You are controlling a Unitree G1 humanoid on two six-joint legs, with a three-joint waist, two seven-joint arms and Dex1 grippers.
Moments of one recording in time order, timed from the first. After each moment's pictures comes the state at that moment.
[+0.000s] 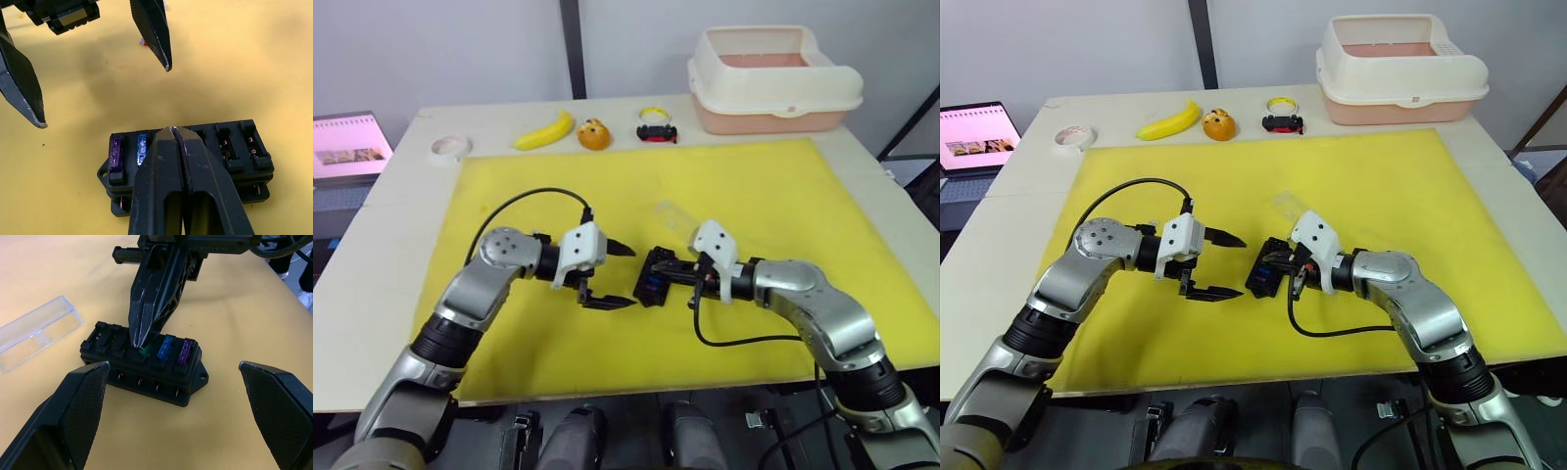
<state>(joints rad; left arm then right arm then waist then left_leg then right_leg) -0.56 0.57 -0.28 -0.05 -0.25 0.24 -1.23 -0.38 -0.61 0.17 -0.35 0.36 0.71 0.79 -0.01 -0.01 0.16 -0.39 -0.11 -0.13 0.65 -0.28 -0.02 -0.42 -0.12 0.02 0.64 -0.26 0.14</state>
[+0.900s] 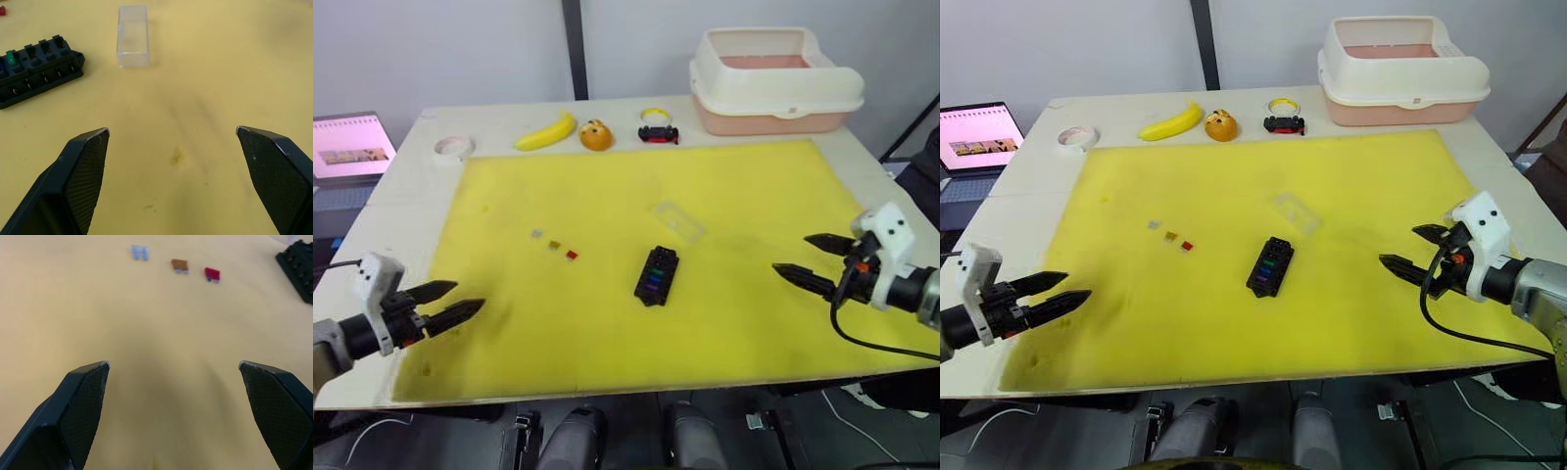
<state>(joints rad) 0.15 0.83 0.56 -0.19 -0.66 0.76 -1.00 -0.04 -0.92 -0.47 -0.41 0.56 0.85 0.83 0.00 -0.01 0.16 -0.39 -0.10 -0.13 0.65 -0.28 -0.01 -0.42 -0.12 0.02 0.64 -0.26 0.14</state>
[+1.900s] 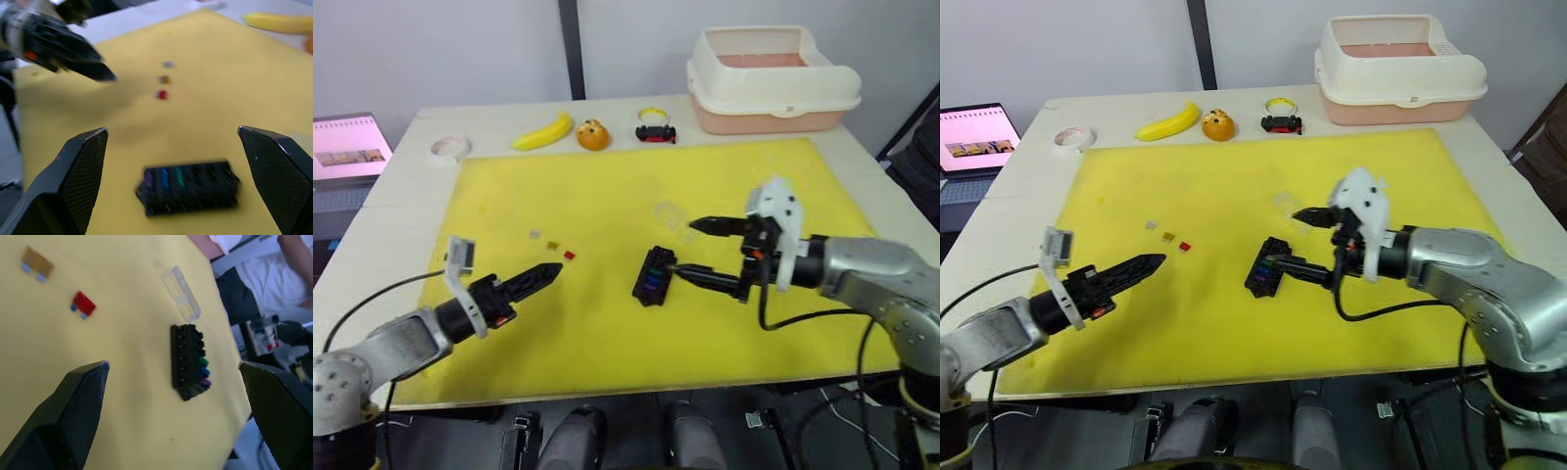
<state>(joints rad) -0.05 0.62 0.33 -0.33 -1.88 1.03 0.19 -0.50 -0.77 -0.04 -0.61 0.83 1.00 0.69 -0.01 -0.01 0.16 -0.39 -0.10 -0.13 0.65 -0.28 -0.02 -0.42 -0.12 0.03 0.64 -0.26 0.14</state>
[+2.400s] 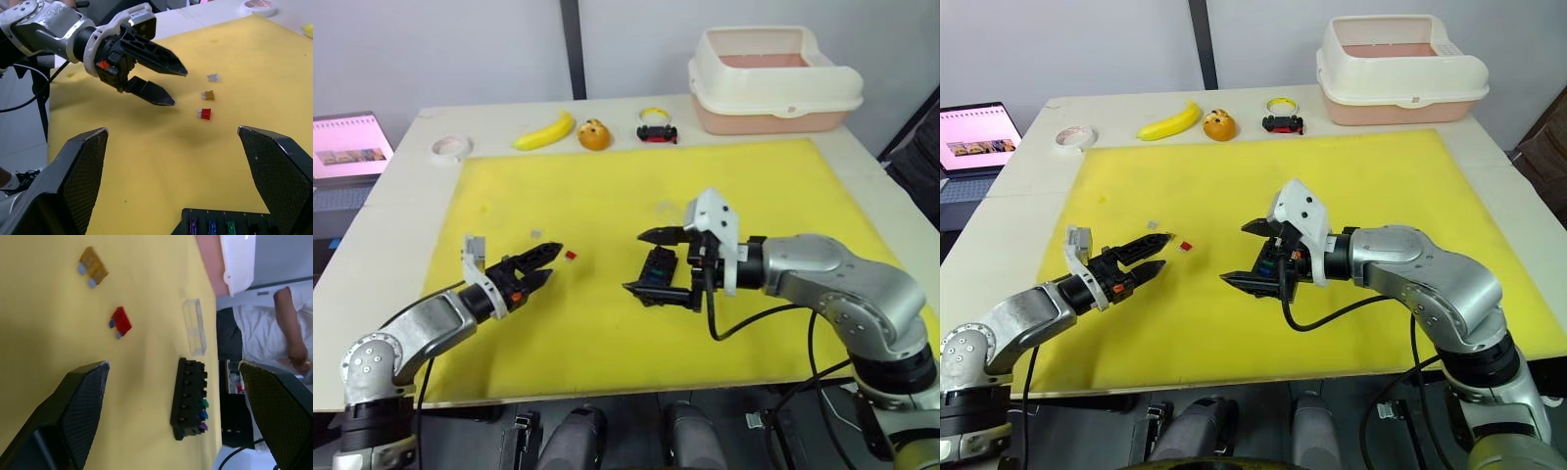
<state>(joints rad) -0.17 0.49 0.35 -0.07 -1.95 1.03 0.30 -0.56 -0.66 0.12 -0.58 0.75 0.97 0.67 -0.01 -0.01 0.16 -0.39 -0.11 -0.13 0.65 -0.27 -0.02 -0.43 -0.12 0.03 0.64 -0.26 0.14</state>
